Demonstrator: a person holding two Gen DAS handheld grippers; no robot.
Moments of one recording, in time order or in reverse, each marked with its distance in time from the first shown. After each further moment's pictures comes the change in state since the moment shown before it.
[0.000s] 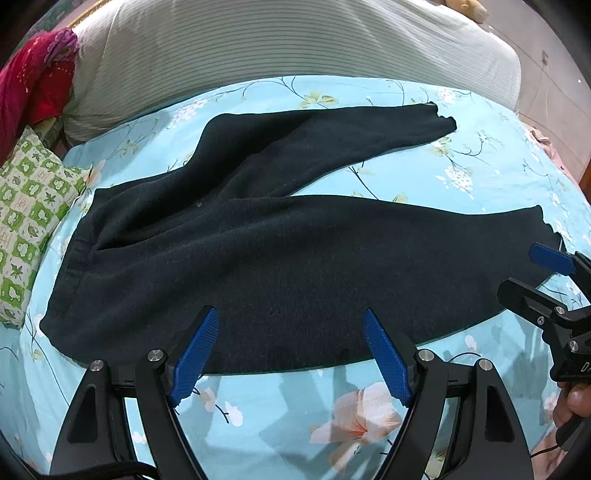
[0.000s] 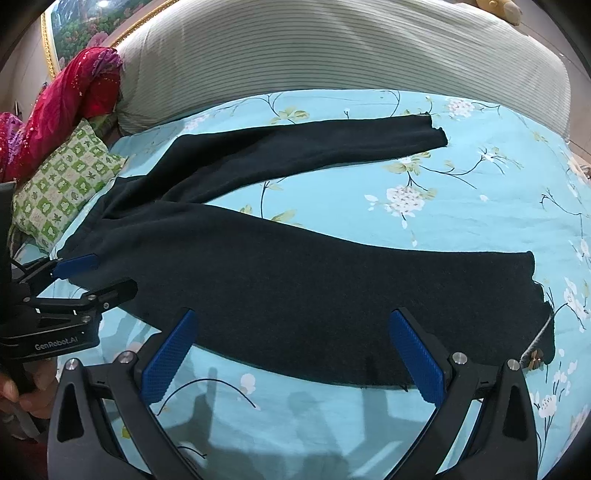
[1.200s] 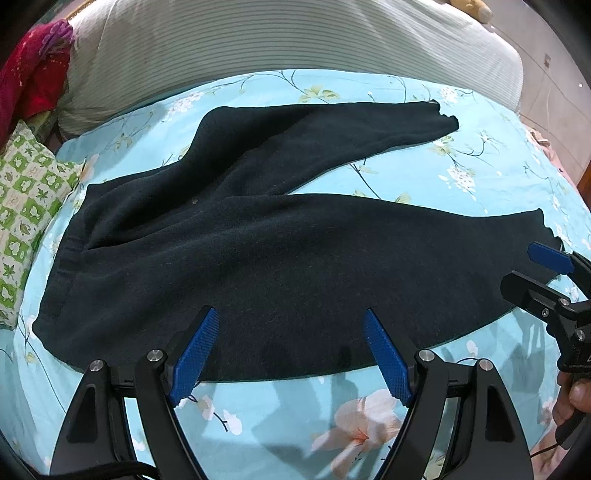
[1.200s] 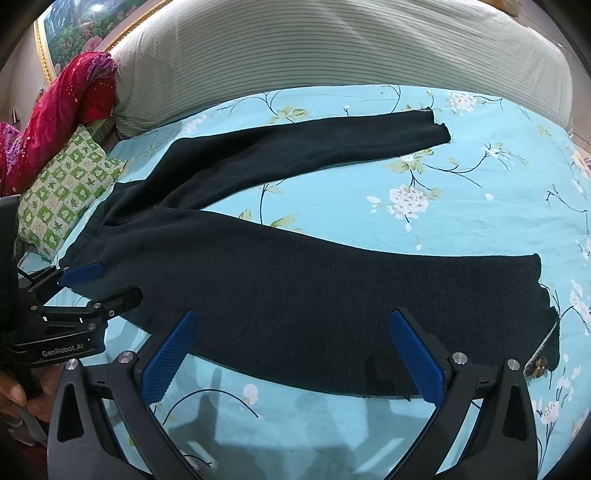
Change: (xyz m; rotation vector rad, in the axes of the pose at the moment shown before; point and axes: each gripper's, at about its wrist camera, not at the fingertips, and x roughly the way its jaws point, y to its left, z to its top) left arm 0.010 0.004 0.005 -0.010 0.025 -0.025; right arm 0.004 -0.004 0.007 0.027 0.017 0.017
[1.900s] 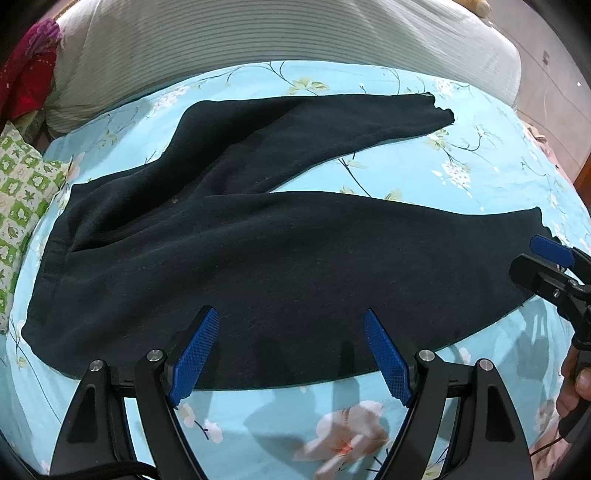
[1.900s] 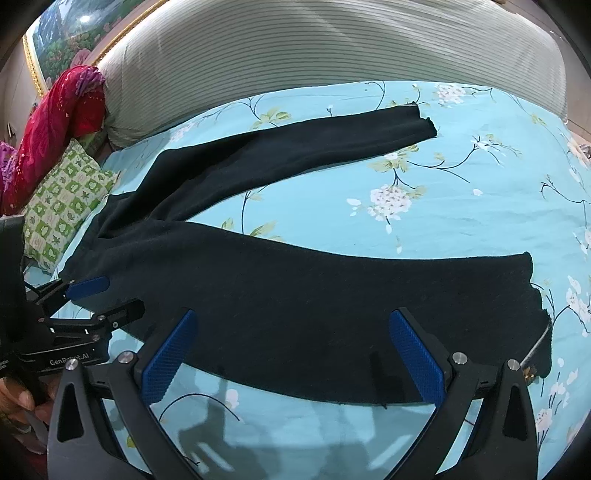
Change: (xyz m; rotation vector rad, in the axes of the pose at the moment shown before) left arm 0.012 -0.010 0.008 0.004 0.037 -0.027; right arm -0.002 -0.022 0.009 0.047 0.006 0.006
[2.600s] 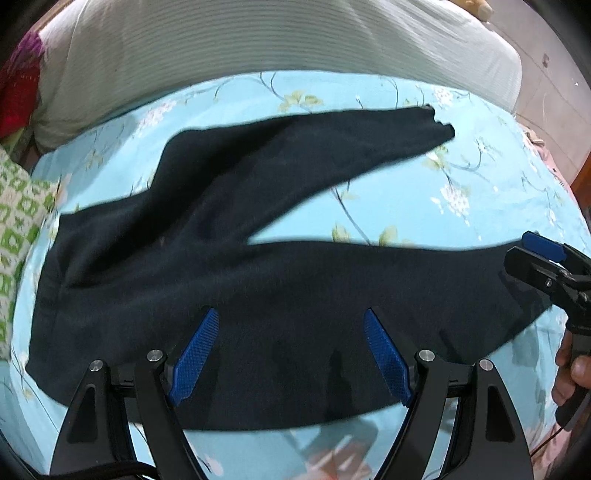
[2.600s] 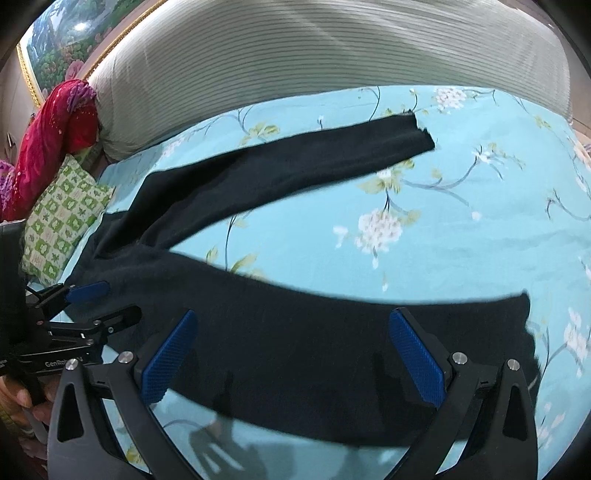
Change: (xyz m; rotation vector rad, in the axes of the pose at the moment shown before) left arm 0.004 -0.001 0.045 0.007 0.001 -0.018; right arm 0.009 -0.024 0.035 0.015 -0.005 0.024
